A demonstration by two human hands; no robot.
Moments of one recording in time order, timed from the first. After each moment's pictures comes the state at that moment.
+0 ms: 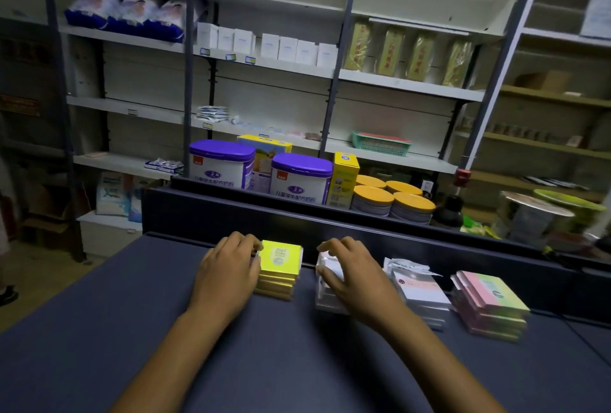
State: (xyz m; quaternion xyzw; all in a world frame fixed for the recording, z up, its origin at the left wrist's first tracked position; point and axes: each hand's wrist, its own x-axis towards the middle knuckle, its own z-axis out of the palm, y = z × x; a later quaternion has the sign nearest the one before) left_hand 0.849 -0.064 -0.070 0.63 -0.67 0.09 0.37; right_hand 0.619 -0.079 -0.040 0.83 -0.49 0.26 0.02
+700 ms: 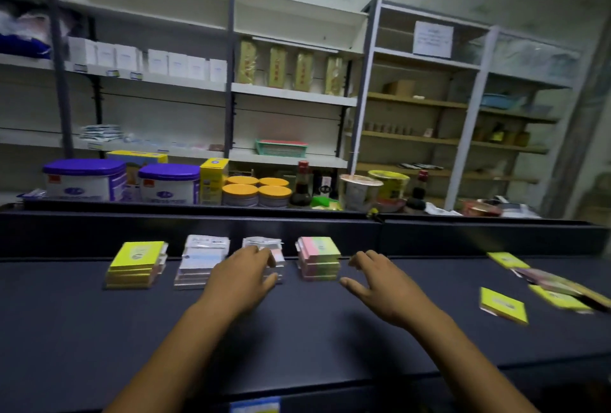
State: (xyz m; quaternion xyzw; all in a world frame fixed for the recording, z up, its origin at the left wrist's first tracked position) left_hand 0.602 0.029 -0.016 0.52 -0.82 0.03 0.24; right_hand 0.344 0.085 -0.004 0.72 -0.67 0.16 0.05
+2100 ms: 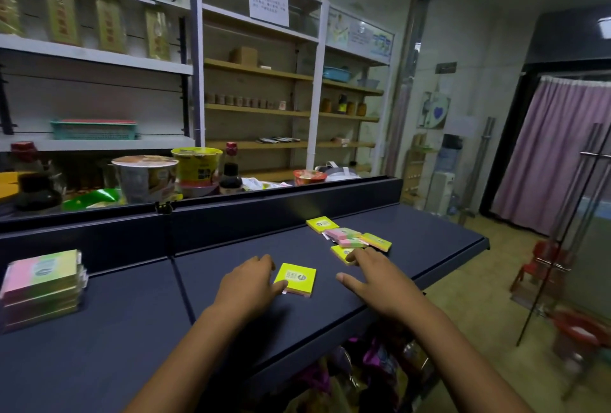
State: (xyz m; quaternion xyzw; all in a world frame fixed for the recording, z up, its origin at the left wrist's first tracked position) left_hand 0.176 0.049 -0.051 0.39 -0.90 -0.11 0.16; right_hand -0.013 0.203 -0.020 0.54 -0.83 0.15 0.03
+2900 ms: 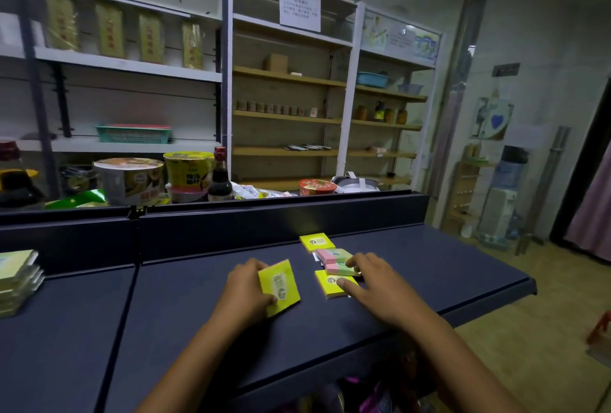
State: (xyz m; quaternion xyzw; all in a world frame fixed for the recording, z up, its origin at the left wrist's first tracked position) left_hand 0.065 0.043 -0.061 0.50 -0.77 -0.27 0.30; right_hand -0.154 0.161 -0.029 0.61 -0.77 0.19 0.01
